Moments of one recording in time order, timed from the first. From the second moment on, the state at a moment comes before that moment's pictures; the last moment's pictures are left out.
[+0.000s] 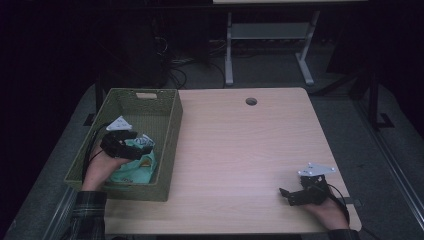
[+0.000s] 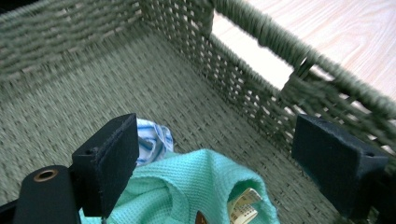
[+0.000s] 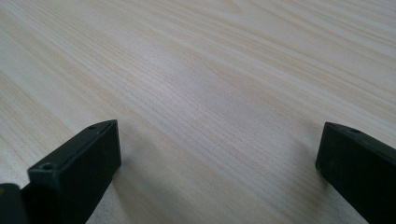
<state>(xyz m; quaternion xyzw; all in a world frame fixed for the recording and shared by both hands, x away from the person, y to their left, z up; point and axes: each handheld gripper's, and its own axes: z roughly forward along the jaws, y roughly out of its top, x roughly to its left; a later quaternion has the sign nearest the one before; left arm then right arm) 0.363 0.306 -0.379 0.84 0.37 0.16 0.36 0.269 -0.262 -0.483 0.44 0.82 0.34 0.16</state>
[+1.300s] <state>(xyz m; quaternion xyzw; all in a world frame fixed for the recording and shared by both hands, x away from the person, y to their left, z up) 0.376 0.289 -0.419 0.89 0.40 0.07 0.21 0.269 -0.262 -0.483 0.44 0.82 0.34 0.16</state>
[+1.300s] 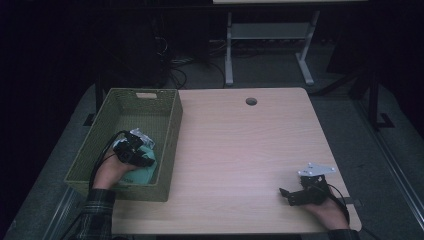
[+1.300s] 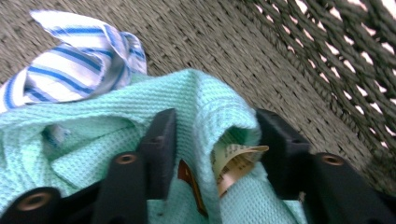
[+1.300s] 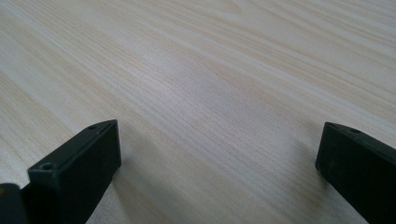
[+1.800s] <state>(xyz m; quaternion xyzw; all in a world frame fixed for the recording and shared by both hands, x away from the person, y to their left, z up) 0.375 0.297 -0.408 0.88 0.42 0.06 0.23 0.269 -0.262 -0.483 0.44 0.82 0.34 0.16</state>
